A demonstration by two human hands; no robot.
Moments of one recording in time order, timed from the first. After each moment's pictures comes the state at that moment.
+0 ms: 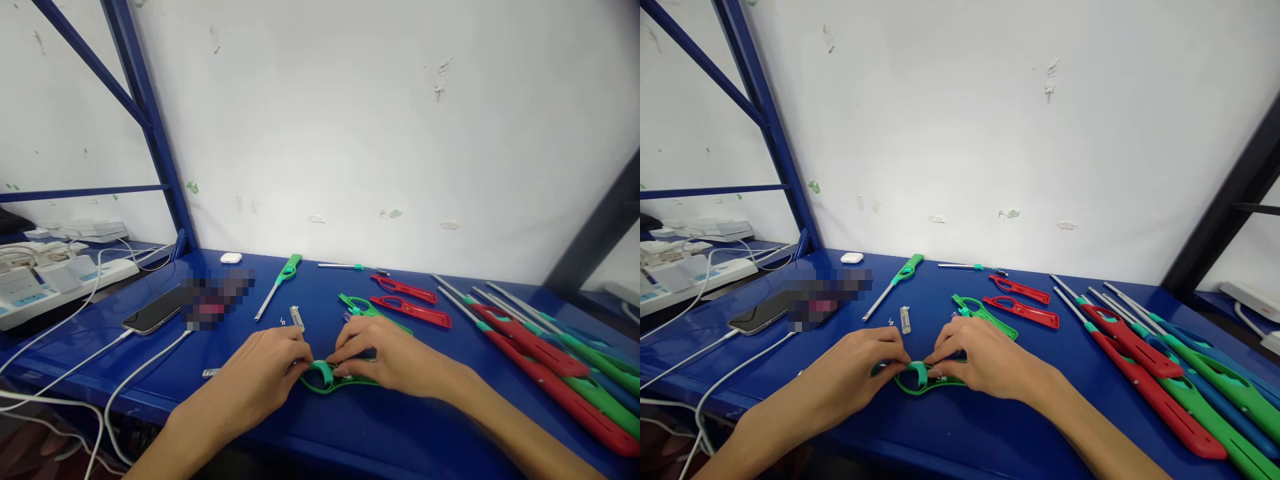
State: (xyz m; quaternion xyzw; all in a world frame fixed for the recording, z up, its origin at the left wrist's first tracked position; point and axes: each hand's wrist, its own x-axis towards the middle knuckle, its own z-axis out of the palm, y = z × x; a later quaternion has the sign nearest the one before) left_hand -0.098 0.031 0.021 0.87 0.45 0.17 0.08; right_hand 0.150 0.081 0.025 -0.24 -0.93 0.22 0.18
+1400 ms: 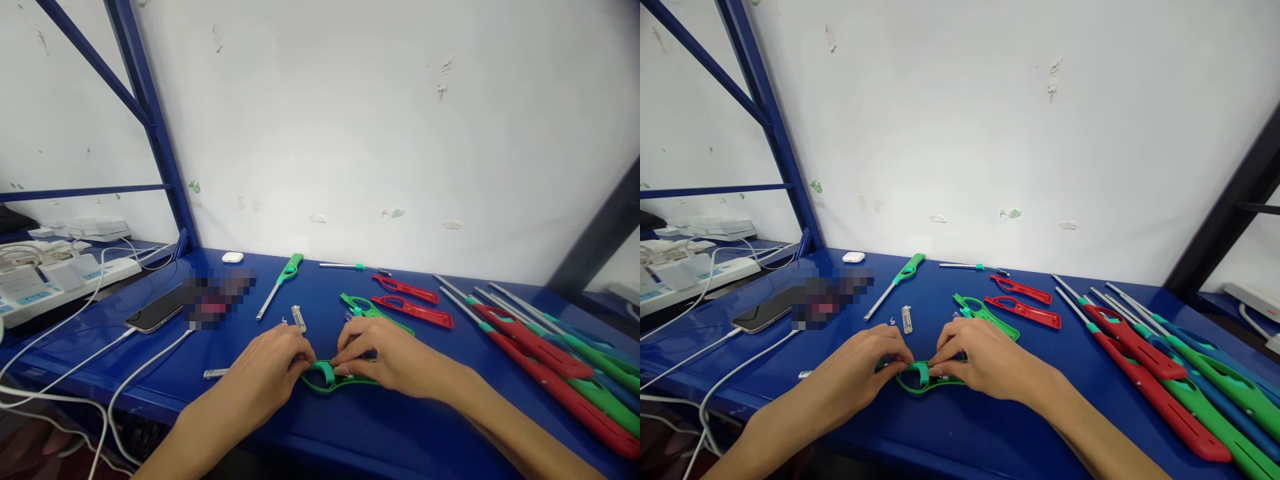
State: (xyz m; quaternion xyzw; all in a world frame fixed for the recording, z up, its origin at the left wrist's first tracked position) left_hand -0.093 0.032 0.018 0.81 0.53 0.17 0.15; right_hand 0.148 0.083 0.023 -0.25 -0.93 0.21 0.18
